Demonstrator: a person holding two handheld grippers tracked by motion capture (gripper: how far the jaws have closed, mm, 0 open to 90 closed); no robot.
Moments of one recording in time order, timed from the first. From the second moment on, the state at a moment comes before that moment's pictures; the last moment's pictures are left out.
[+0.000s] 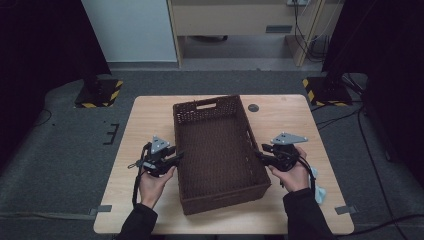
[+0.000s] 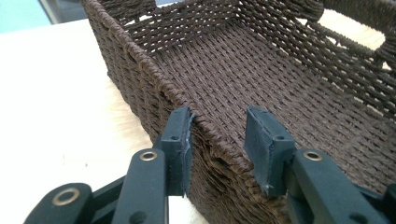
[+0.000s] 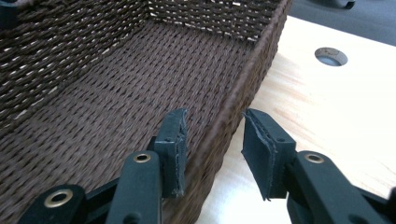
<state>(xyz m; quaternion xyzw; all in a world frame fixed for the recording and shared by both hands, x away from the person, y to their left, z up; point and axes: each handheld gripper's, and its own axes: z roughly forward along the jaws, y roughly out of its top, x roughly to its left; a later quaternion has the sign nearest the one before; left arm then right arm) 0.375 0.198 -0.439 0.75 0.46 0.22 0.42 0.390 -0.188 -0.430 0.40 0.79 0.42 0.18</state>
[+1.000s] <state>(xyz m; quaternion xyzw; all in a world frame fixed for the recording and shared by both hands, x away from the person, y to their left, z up) 0.366 0.204 -0.437 0.76 0.45 0.22 0.41 0.408 -0.173 -0.443 0.43 0.77 0.43 0.19</state>
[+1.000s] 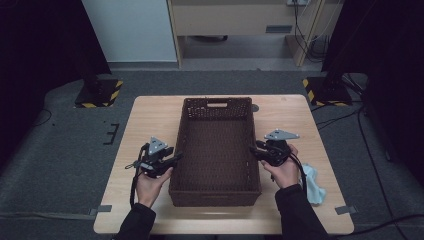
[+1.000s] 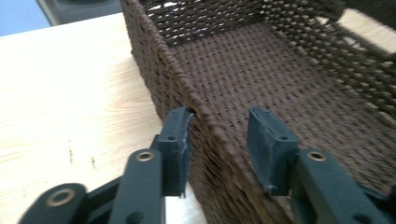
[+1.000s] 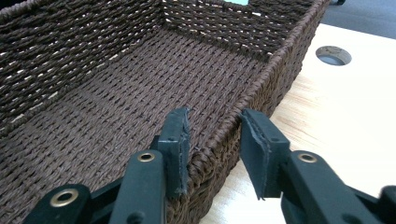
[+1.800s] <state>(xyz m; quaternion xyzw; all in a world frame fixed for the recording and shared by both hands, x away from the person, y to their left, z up) 0.359 0.221 -0.435 0.75 0.47 0.20 0.42 0.410 -0.179 -0.444 0.46 0.75 0.45 0.19</state>
